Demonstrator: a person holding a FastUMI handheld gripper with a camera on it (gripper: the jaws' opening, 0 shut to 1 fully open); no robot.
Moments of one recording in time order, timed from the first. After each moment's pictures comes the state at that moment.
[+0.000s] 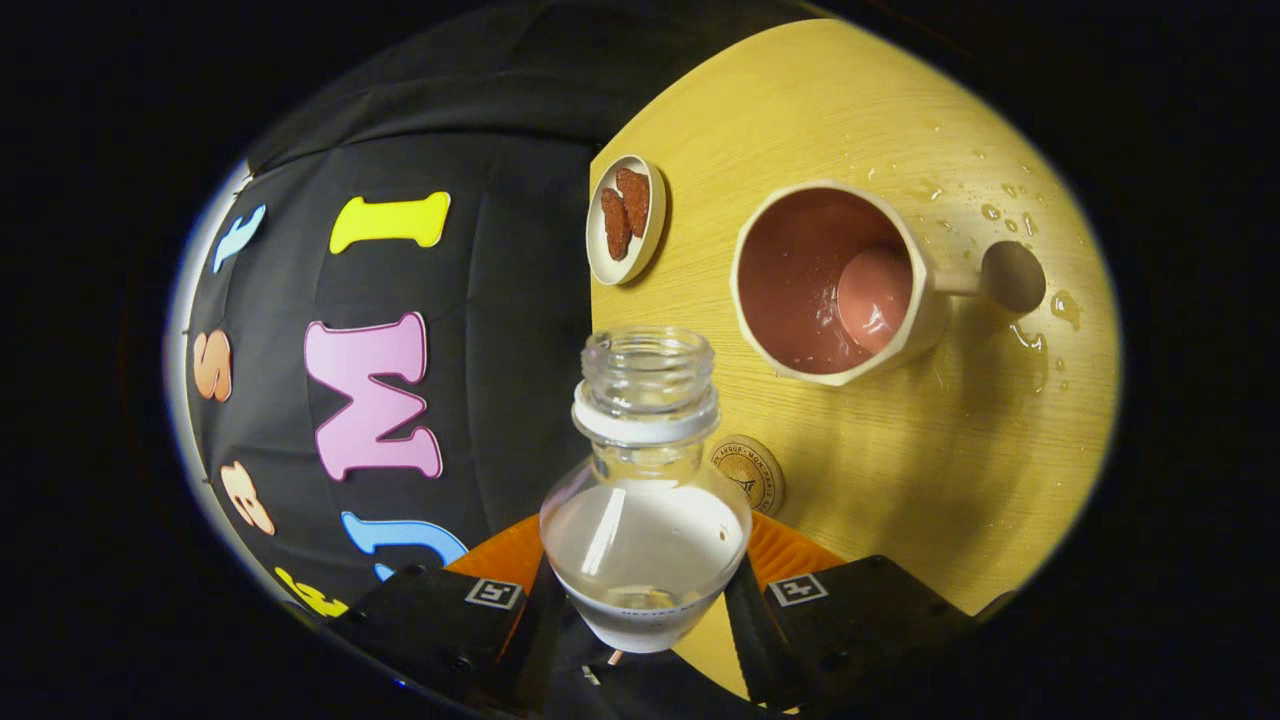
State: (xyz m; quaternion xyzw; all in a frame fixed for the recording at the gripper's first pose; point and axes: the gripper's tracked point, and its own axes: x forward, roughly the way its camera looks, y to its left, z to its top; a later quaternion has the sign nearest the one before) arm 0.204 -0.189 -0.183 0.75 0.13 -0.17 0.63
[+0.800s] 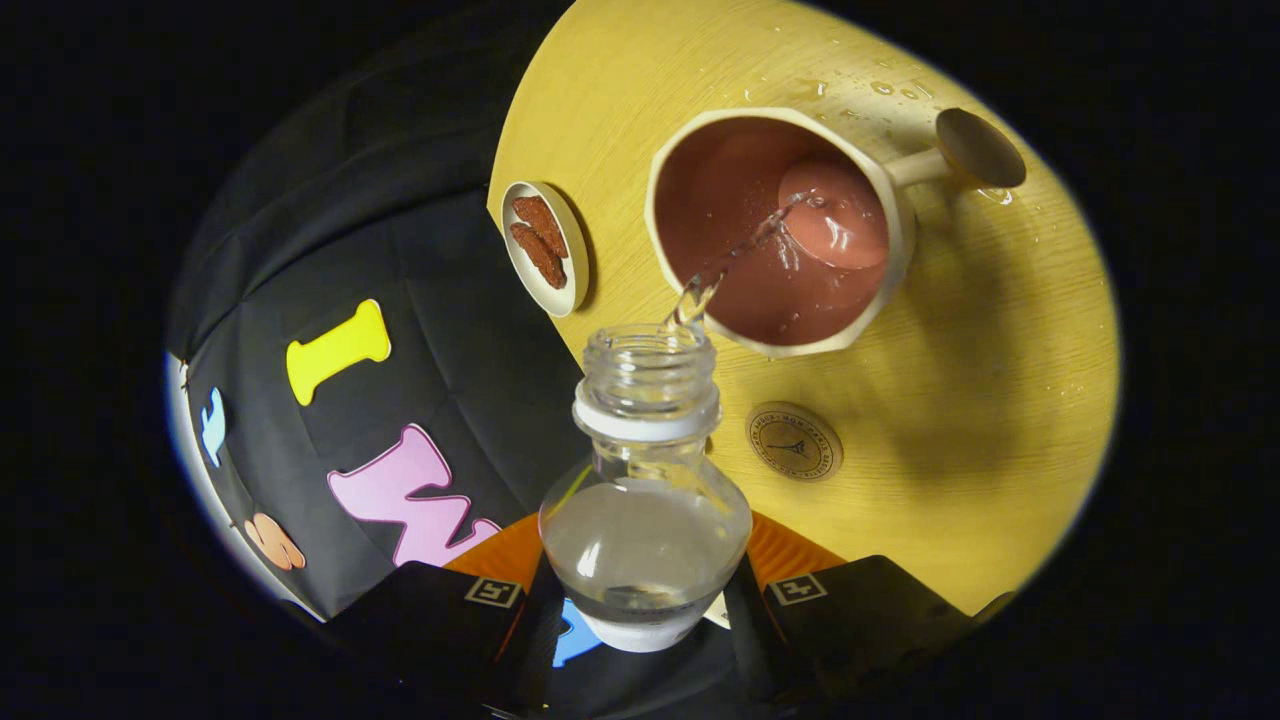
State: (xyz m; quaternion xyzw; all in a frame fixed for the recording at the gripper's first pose) arm 0.222 -0.211 -0.175 0.87 0.10 -0.19 0.44
